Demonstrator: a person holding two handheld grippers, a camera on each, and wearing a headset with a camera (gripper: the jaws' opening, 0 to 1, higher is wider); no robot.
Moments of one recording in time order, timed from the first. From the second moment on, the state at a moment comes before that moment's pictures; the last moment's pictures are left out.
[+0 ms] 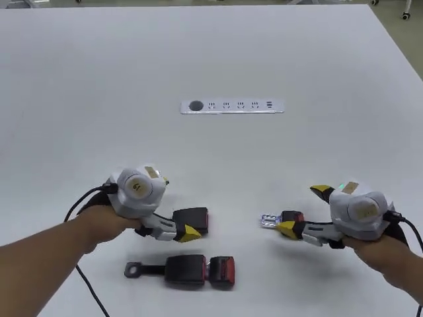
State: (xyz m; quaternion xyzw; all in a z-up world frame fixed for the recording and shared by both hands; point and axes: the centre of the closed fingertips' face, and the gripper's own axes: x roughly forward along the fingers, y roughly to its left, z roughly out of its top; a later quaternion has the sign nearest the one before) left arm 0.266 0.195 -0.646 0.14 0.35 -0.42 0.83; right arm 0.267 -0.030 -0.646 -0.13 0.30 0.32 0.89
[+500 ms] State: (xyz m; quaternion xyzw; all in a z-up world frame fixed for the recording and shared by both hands) left arm 0.226 0.221 -0.618 0.07 0.32 -0.36 0.87; right arm 0.247 -0.015 -0.618 -0.09 0.27 0.26 0.92
